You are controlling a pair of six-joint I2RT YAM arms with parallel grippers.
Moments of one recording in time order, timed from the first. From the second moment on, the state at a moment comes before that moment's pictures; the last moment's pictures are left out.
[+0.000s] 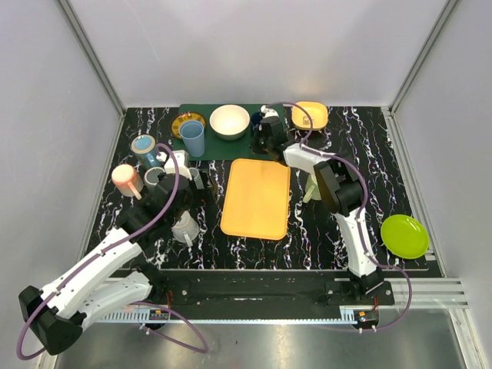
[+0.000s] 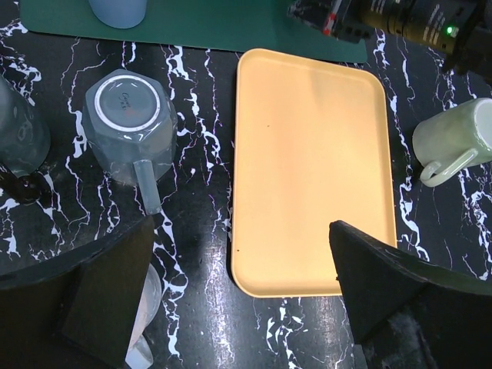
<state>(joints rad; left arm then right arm) -0.69 0.84 0.79 -0.46 -0.37 -0.55 0.51 2.29 1.65 0.09 -0.03 0.46</state>
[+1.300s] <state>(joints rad) -0.68 0.88 0.79 -0.47 -0.40 -0.53 0.36 2.78 2.54 -0.46 -0.09 0.63</state>
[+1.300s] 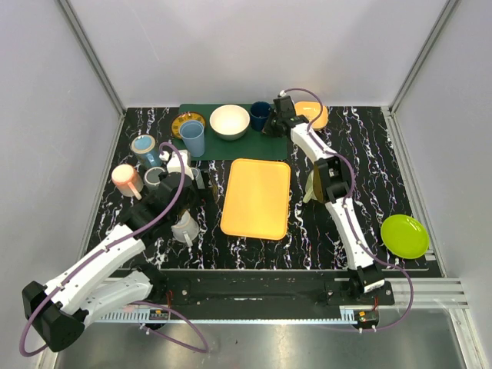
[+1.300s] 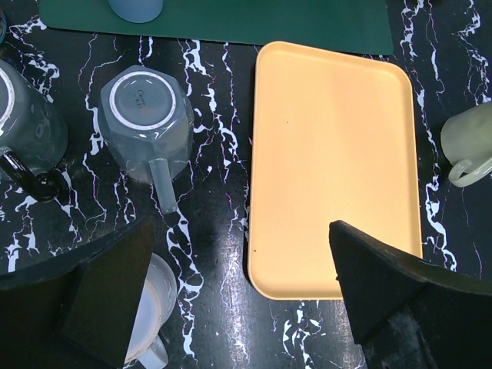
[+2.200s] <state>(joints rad) -0.36 1.38 1.30 -0.48 -0.38 -0.53 0.39 2.30 1.99 -0.25 -0.16 0.63</state>
